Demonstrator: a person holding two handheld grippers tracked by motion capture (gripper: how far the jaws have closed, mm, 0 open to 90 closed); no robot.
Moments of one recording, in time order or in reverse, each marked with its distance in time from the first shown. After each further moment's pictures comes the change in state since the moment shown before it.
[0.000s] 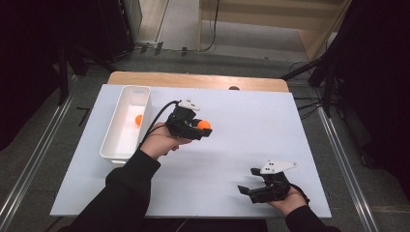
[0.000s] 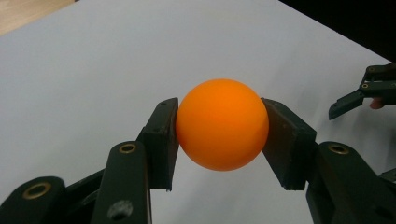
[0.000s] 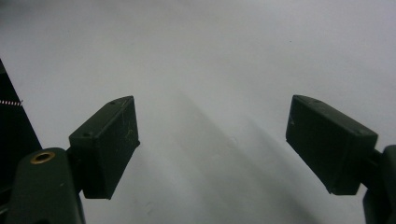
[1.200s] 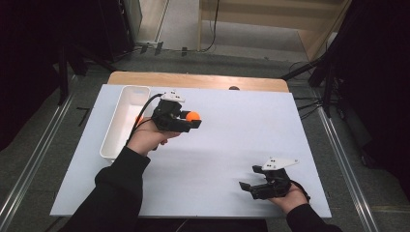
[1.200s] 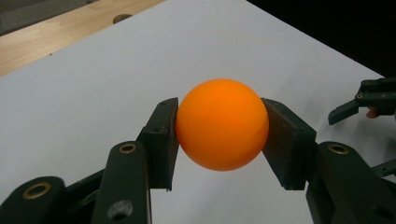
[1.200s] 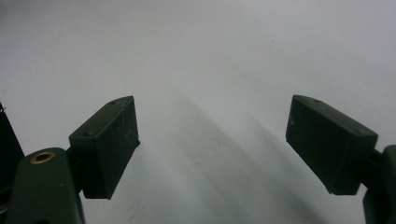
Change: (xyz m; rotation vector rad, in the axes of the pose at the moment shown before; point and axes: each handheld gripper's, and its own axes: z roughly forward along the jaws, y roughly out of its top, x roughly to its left) left arm 0.016 0.000 -0.034 -0.070 0.045 -0.028; right arm -0.010 0.001 0.001 0.004 -0.011 0.027
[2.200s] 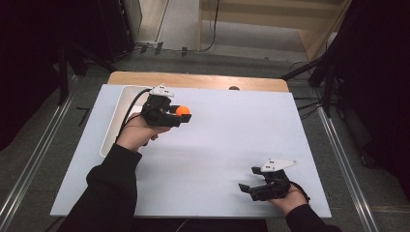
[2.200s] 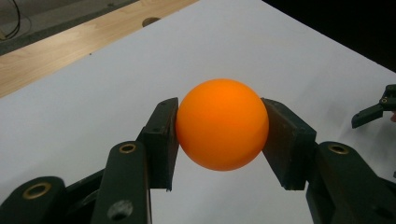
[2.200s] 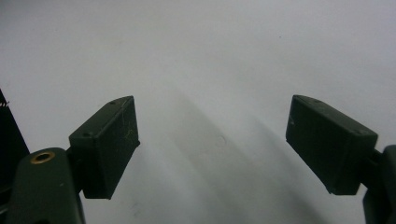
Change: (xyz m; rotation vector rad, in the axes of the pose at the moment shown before) left arm 0.018 0.000 -0.020 -0.007 0.058 -0.011; right arm 0.003 -0.001 0.001 0.005 0.005 -0.010
